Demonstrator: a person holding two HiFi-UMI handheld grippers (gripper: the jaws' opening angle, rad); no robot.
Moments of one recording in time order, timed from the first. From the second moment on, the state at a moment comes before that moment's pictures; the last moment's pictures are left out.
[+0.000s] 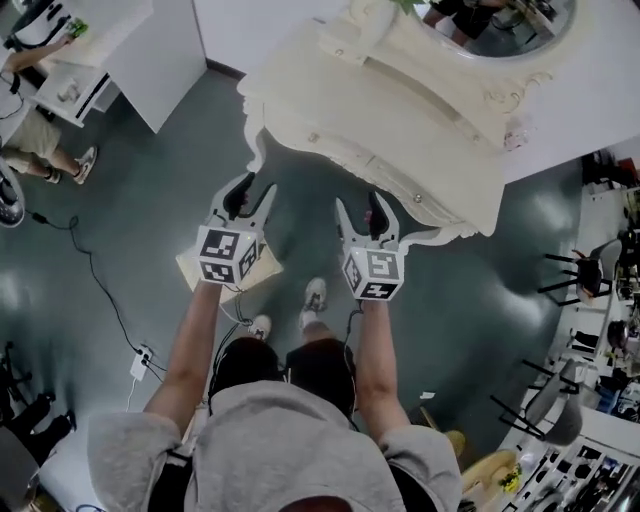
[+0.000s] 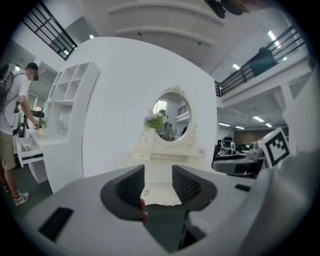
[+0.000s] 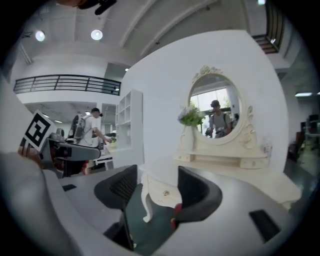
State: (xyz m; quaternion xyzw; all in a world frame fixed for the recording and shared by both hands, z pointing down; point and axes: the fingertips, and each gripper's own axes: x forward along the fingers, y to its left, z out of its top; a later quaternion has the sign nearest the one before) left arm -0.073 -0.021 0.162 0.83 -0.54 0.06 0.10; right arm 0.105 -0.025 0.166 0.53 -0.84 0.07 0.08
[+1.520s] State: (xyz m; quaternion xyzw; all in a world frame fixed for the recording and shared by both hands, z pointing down) left arm 0.084 0.092 0.070 0.92 -0.38 0.07 0.03; right arm 0.233 0.159 0.055 0.72 -0.70 0.02 0.05
